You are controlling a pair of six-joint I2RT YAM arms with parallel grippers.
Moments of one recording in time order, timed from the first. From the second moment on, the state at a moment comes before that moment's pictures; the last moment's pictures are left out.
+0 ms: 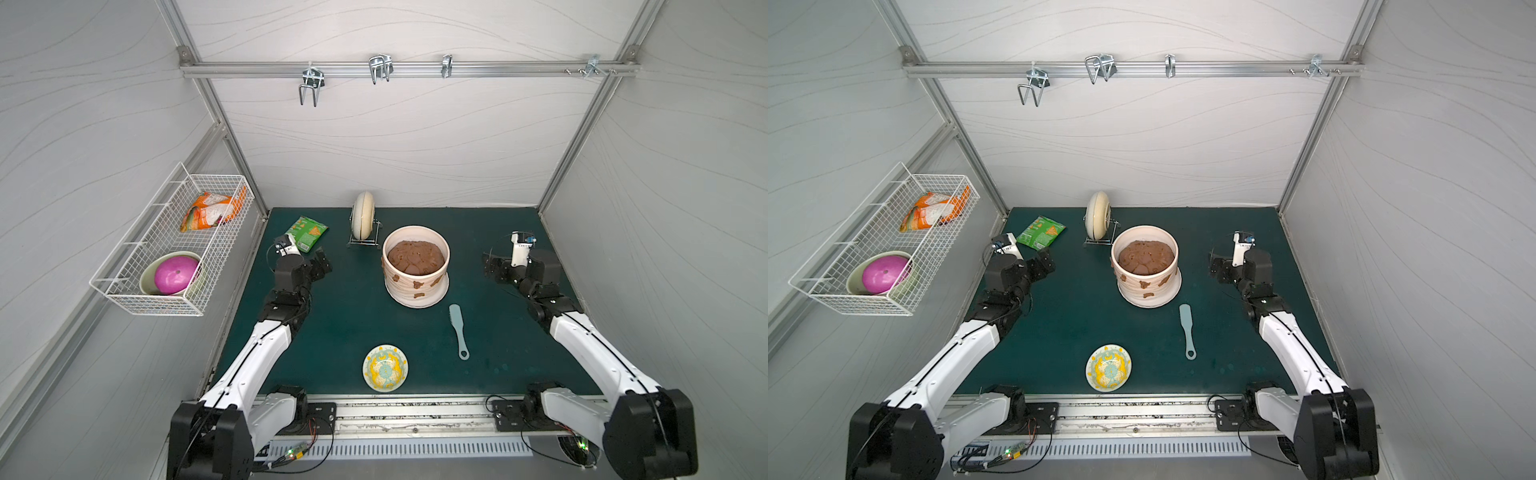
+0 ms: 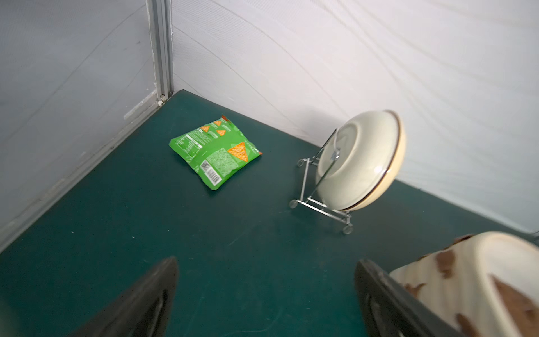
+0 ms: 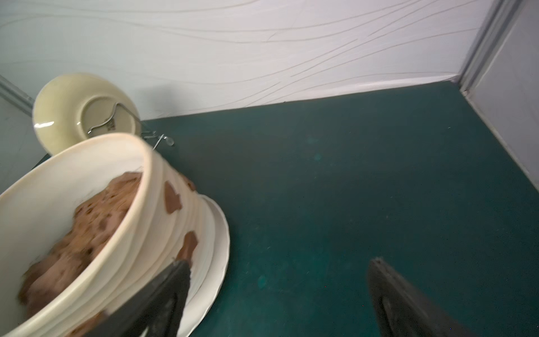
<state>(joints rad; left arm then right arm) -0.12 1.02 0.68 -0.01 -0.16 -0.47 0.20 1.05 0.68 -0.06 -0.08 0.20</state>
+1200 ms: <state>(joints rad) -0.54 0.94 0.74 -0.54 0.33 -0.72 0.76 1.26 0.56 -0.39 0.10 0.57</state>
